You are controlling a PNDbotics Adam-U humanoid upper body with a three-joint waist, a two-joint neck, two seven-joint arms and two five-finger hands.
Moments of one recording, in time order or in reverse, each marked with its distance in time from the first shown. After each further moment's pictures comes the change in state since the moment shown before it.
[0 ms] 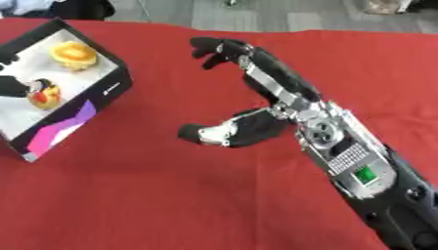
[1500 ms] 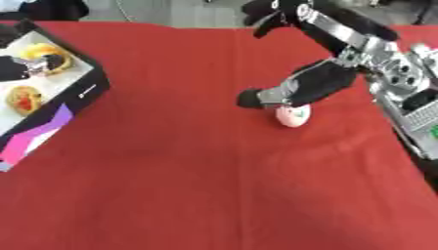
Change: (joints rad) left arm 0.036 0.010 -0.005 -0.259 0.093 -0.036 0.003; right arm -0.016 -0.333 -0.217 -0.115 -0.216 0.218 0.317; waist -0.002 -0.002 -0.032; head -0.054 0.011
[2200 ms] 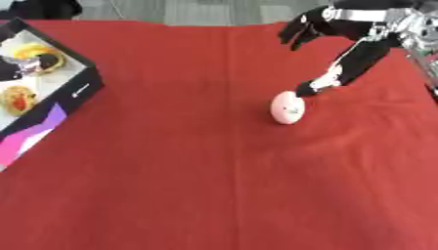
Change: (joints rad) left arm -0.003 0.000 -0.006 -0.007 0.000 0.011 -0.011; right arm -0.112 -0.042 -0.029 0.400 0.058 -0.215 0.296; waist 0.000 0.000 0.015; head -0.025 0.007
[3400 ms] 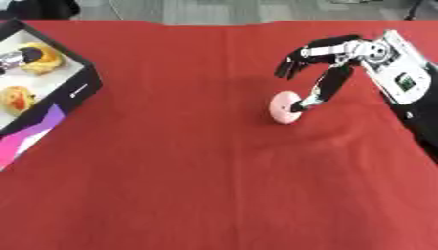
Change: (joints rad) left arm -0.022 -0.001 0.007 -0.003 0.001 0.010 0.011; right arm -0.036 0.080 0.019 0.318 0.219 -0.189 0.061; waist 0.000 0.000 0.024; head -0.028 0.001
